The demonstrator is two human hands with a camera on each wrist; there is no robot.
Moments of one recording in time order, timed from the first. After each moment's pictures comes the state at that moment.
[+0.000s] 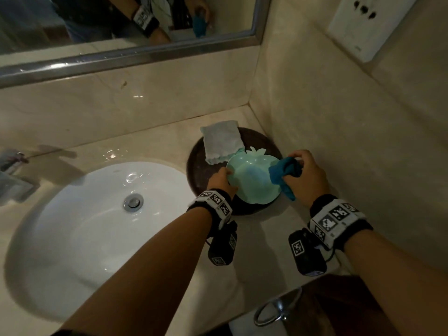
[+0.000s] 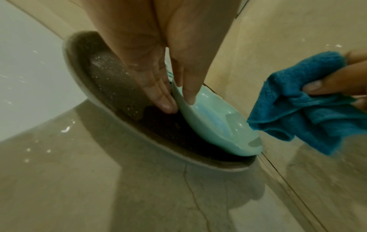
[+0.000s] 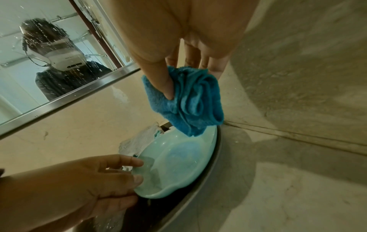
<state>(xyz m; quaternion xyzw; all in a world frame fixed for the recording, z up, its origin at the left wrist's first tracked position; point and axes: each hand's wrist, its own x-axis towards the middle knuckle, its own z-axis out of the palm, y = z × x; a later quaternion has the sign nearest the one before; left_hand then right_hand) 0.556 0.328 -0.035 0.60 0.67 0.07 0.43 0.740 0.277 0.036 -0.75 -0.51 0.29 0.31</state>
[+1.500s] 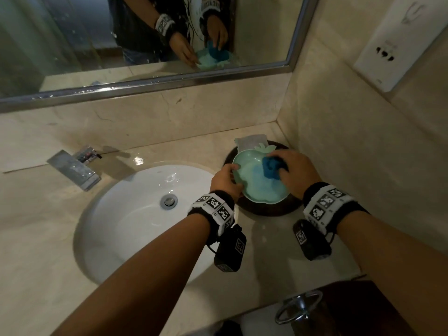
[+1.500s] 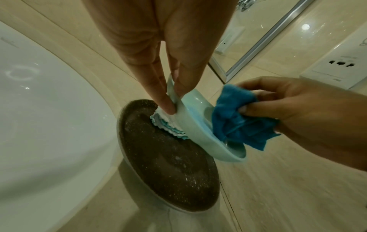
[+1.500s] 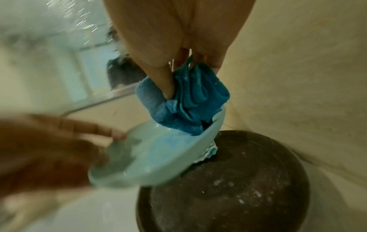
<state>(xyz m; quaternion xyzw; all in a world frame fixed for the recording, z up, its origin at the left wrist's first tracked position) 0.483 0.283 0.045 0.48 0.65 0.30 0.51 0.658 0.289 0.084 -0.62 -0.71 0.22 0.24</state>
